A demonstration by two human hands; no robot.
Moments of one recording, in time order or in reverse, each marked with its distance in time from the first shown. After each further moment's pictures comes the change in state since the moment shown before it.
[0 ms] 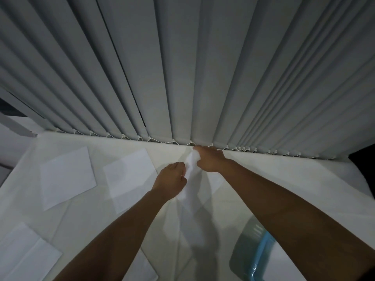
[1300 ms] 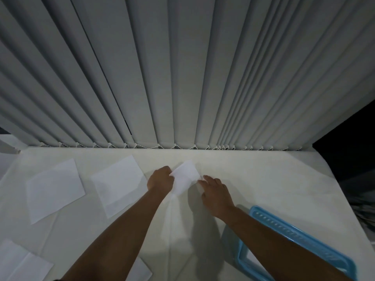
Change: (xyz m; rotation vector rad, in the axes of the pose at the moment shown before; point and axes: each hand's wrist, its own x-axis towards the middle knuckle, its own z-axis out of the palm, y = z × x) left_hand 0.003 0.020 0.008 -0.018 -0.049 -0.371; right_hand -0.122 0.038 0.080 -0.072 0.263 0.036
